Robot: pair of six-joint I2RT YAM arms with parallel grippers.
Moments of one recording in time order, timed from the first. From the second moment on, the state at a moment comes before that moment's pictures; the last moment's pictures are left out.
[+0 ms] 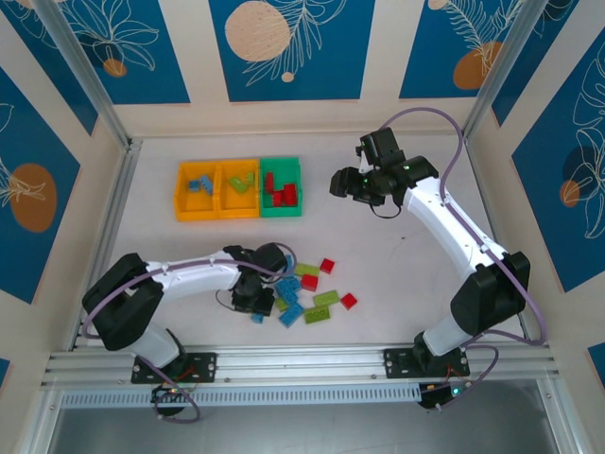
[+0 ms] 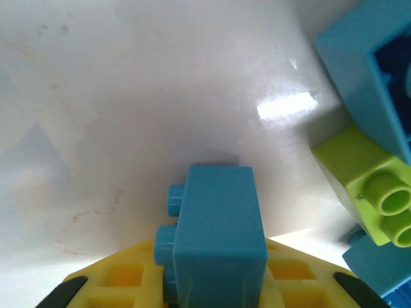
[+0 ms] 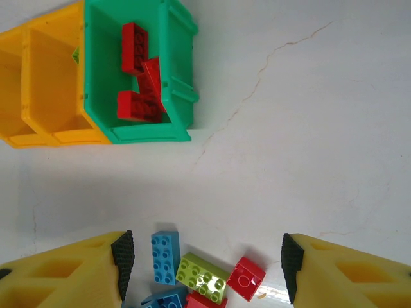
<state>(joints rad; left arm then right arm) -0.88 1.53 0.83 -0.82 0.11 -0.67 0.41 1.54 1.49 -0.89 -0.16 0.54</state>
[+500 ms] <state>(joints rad) -0.34 1.47 1.20 -0.83 -0.06 -0.43 0.50 1.47 1.48 -0.86 -0.24 0.58</state>
